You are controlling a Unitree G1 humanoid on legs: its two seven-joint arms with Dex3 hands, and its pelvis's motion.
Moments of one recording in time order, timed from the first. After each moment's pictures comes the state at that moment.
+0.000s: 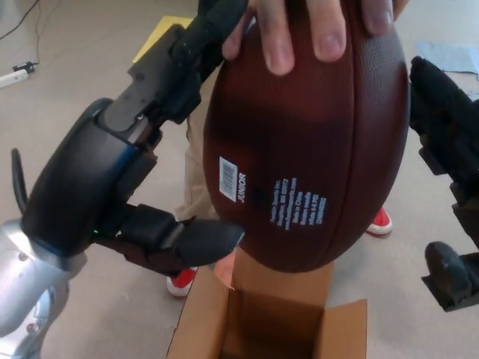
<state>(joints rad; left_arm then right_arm) -0.22 0.42 -0.03 -0.72 -0.25 0.09 -0.31 -0.01 -0.38 -0.01 -0.49 0.21 -0.29 0.28</state>
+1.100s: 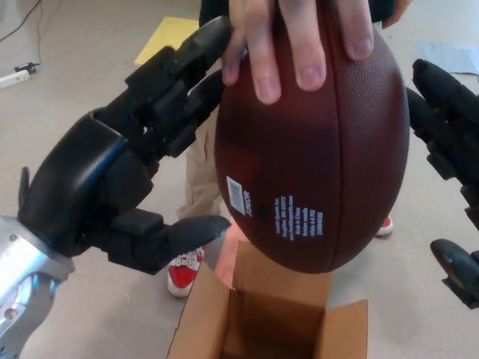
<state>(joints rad) -0.19 0.46 0.04 -0.66 -0.50 0.38 -0.32 -0.01 -0.45 -0.08 -0.49 0.34 -0.12 0.36</state>
